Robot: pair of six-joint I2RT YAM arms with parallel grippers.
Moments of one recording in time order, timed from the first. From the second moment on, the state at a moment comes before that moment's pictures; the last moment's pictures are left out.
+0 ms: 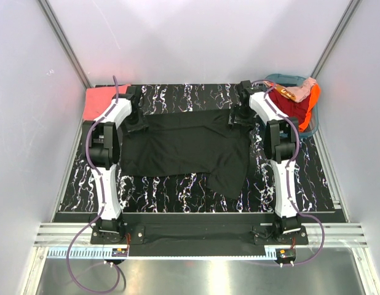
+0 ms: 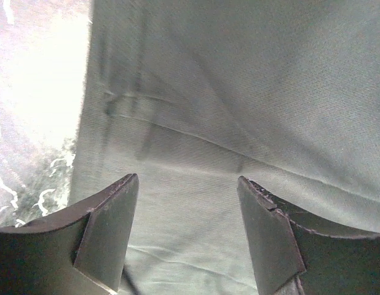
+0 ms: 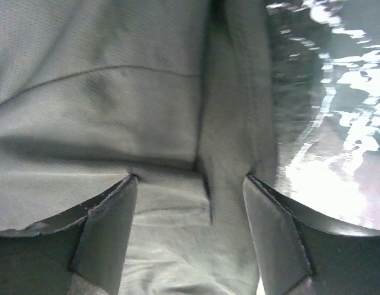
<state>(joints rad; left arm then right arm) -0.08 2.19 1.78 -0.92 -0.18 -0.54 0.21 2.42 2.11 -1.01 0.00 0.38</state>
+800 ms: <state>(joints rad) 0.08 1.66 1.05 -0.71 0.12 -0.45 0.34 1.90 1.58 -1.04 -0.28 0.37</state>
